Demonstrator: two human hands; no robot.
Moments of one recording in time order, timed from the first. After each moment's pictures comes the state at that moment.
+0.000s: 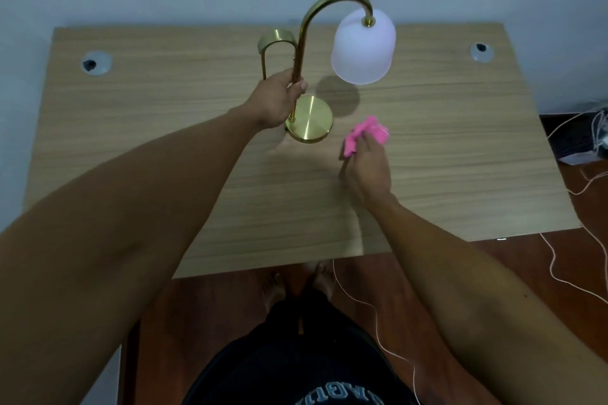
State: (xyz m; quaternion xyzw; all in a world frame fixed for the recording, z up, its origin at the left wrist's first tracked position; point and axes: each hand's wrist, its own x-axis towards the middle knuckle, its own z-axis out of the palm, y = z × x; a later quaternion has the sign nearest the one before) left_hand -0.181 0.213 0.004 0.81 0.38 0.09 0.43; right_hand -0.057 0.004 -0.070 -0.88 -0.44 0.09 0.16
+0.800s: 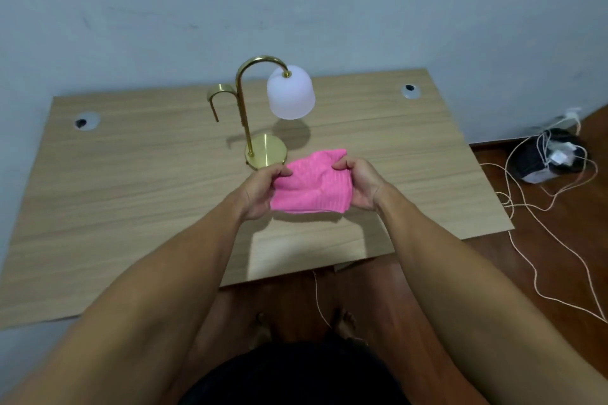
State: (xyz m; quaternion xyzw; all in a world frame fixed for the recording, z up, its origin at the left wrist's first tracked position) left_hand -0.179 0.068 0.017 0.41 0.39 0.02 0.82; right_hand 0.013 -0.051 0.023 -0.54 -0.02 0.65 0.53
